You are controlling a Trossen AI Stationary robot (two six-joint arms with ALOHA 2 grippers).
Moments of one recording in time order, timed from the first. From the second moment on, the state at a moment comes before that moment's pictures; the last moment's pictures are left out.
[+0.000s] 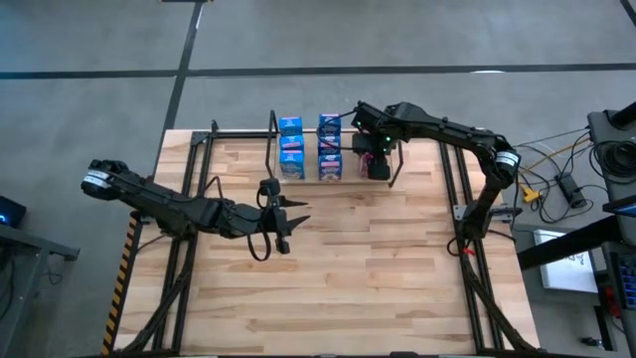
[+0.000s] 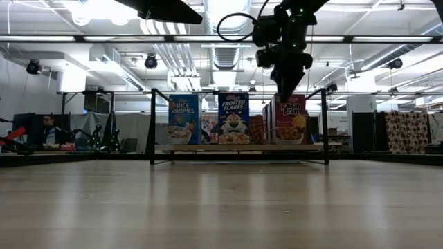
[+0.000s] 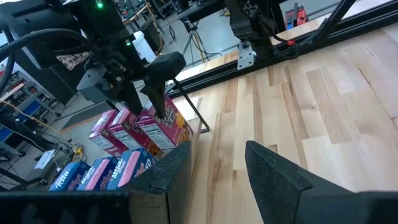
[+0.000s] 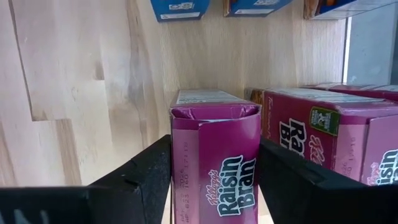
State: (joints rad) left arm -0.27 1.27 0.84 0.13 -0.60 0.31; right arm -0.52 1.74 1.59 -1.15 -0.02 -0.49
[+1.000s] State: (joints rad) left arm -0.30 0.88 0.61 0.04 -0.60 0.23; right arm -0.27 1.35 1.35 -0.74 -0.14 -0.32
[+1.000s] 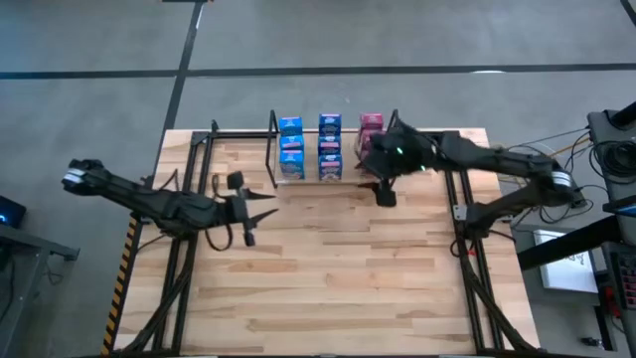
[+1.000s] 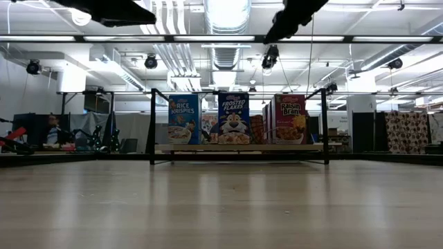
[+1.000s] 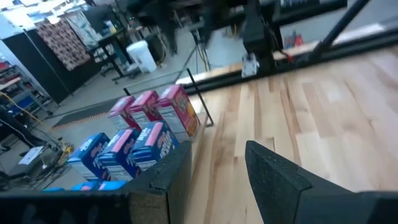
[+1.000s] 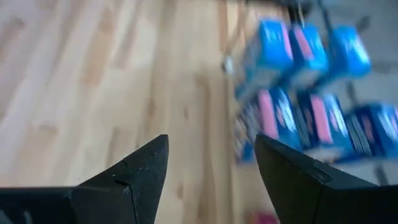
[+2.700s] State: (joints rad) left arm -0.30 0.33 0.25 0.14 -0.60 0.17; right arm -0.16 0.42 0.22 0.22 -0.13 -0.25
